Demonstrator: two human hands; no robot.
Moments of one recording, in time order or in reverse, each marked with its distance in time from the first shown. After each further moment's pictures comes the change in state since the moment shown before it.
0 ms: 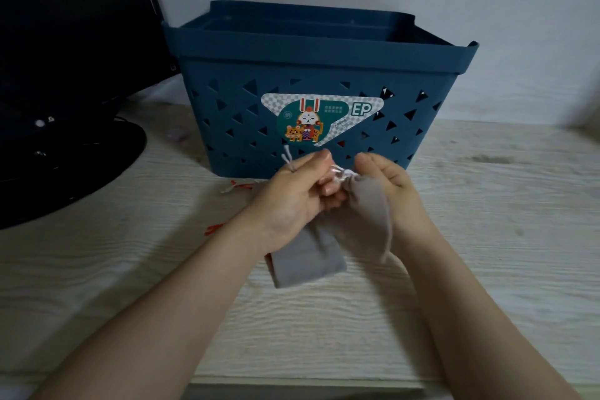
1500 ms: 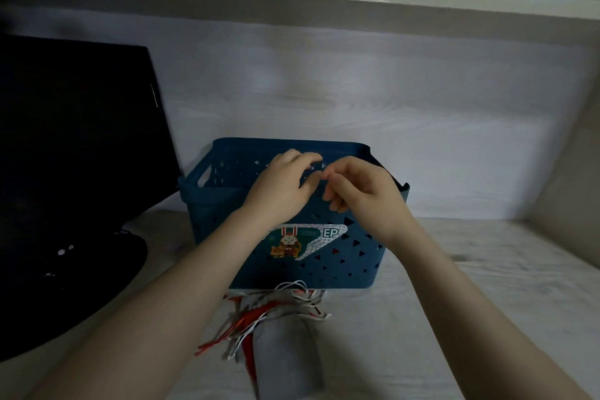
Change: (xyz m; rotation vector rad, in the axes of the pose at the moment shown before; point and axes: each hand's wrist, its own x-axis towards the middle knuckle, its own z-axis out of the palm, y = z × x) left_hand 0.085 0.133 0.023 1.499 0.170 0.568; right_hand 0.055 -0.146 0.029 -0.741 -0.047 -0.418
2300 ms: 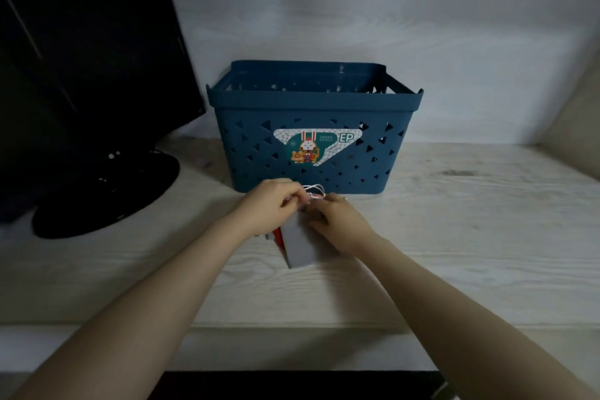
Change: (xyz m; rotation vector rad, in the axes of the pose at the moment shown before) left_hand -0.157 -0.030 0.027 -0.103 -0.318 -0.094; right_hand -0.119 0.086 0.097 -0.611 -0.393 0.197
